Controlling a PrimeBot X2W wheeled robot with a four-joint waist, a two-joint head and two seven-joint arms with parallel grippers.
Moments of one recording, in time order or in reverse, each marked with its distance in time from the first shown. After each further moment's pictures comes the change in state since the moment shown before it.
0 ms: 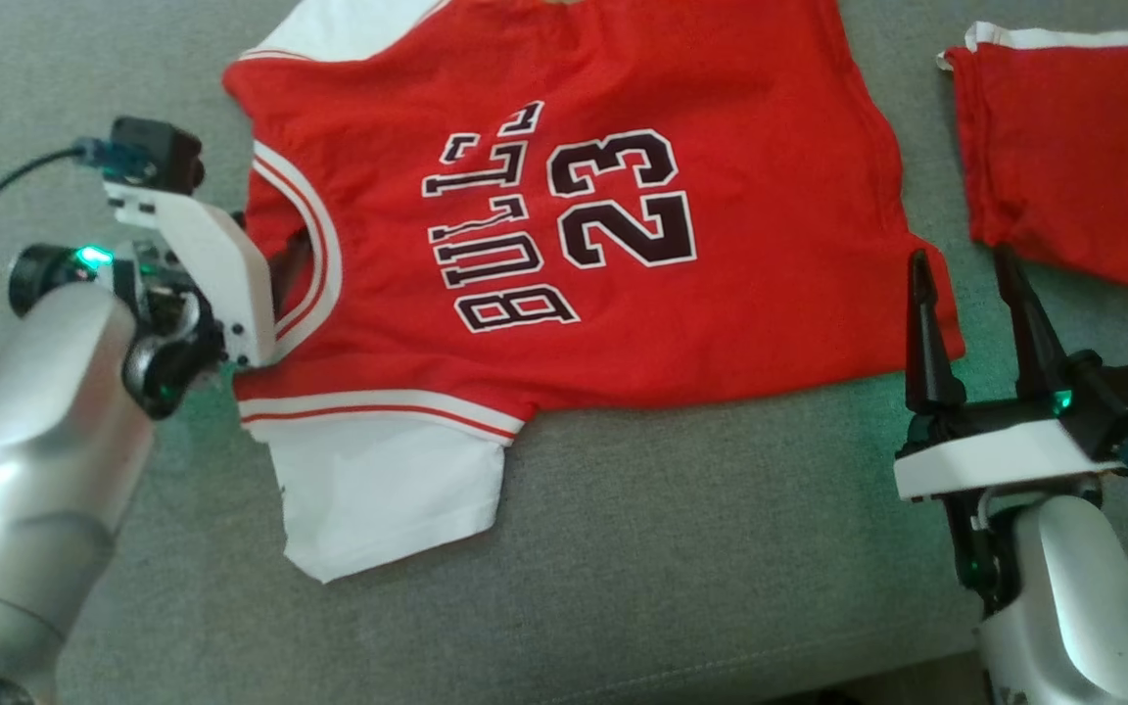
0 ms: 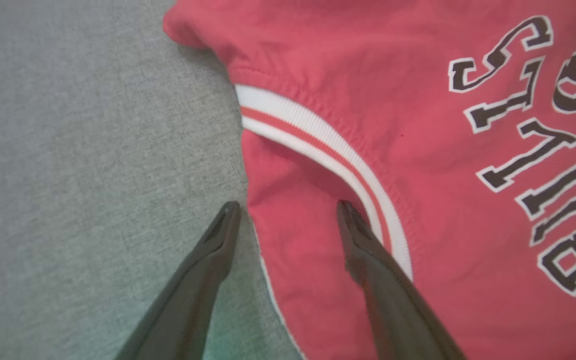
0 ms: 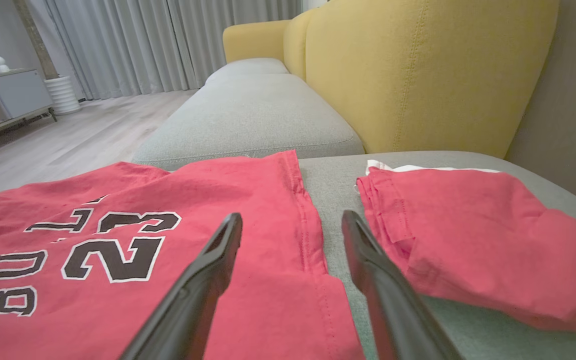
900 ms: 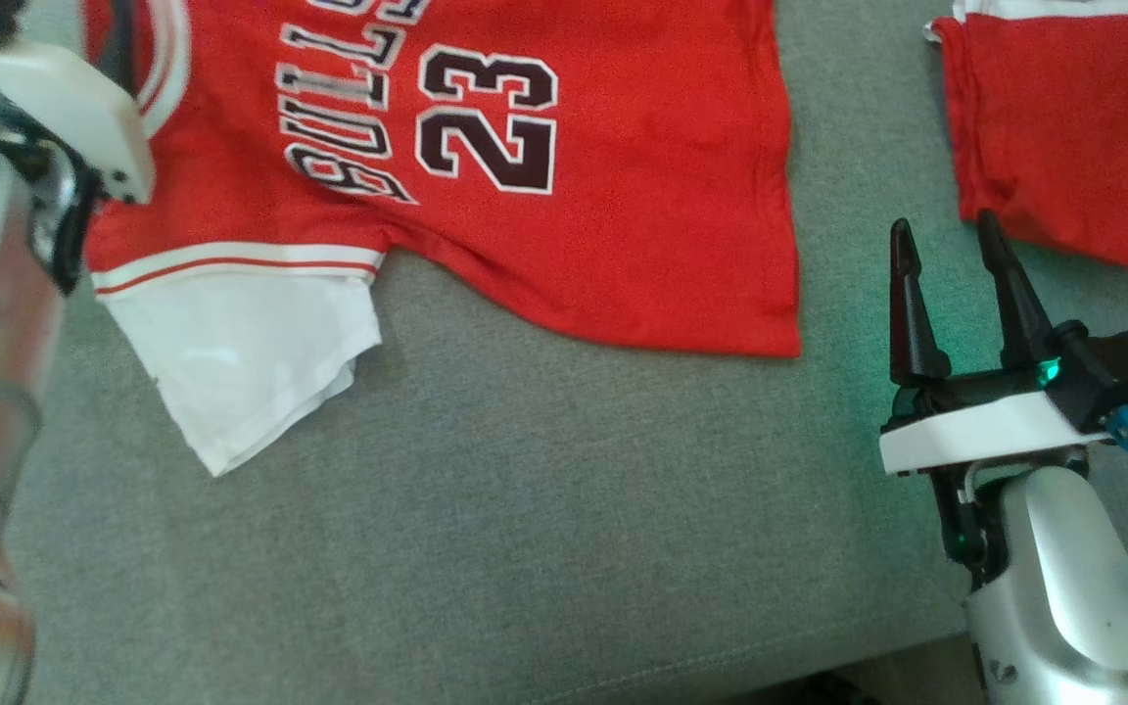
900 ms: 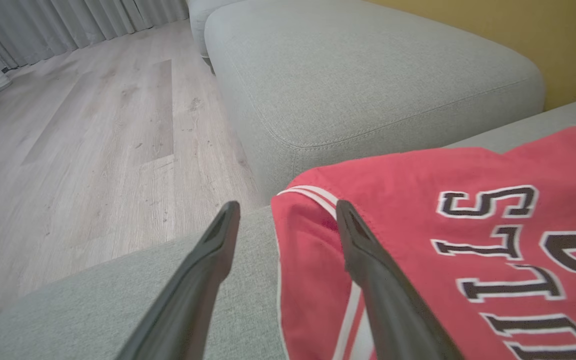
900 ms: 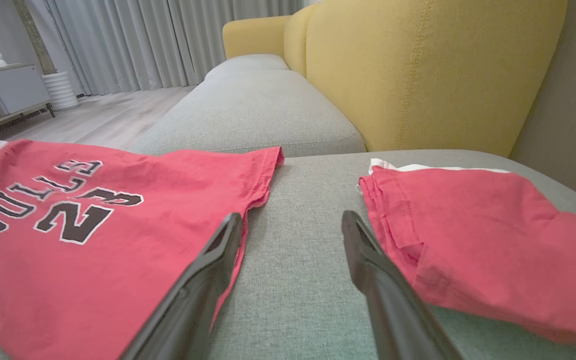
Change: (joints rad) left arm -0.289 -0.009 -0.026 0.329 0.172 0.082 -0.538; right arm -0.055 0.000 0.031 0.025 0.007 0.000 -0.009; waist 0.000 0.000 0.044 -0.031
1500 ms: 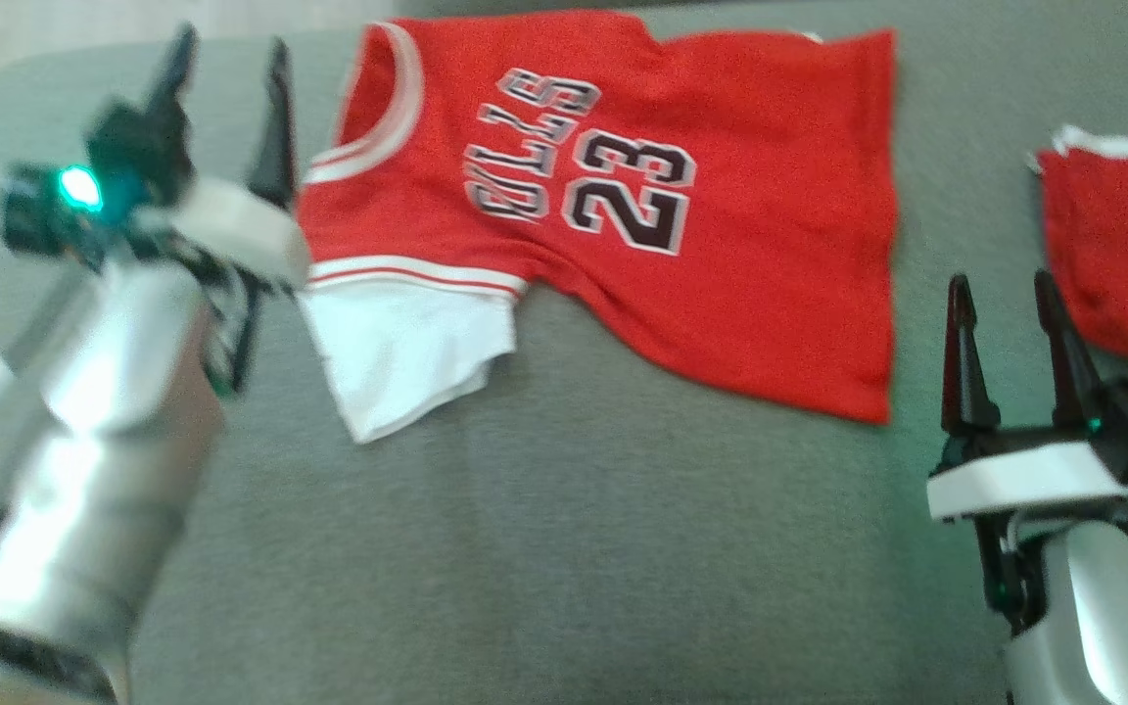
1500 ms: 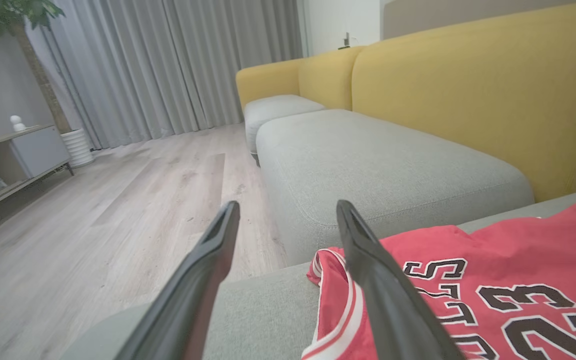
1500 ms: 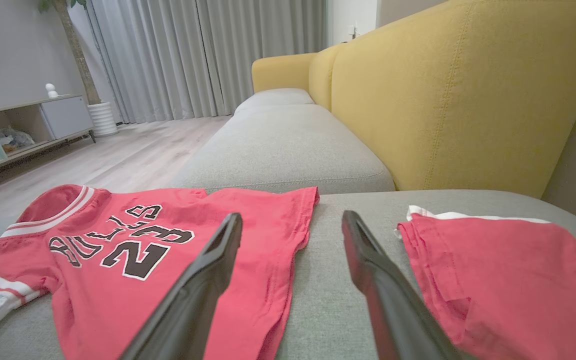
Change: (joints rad) left arm 0.207 -0.103 0.023 -0.193 0.035 0.129 -0.231; right arm 0.079 -0.001 -0.100 -0.007 -0.037 0.000 0.001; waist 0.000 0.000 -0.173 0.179
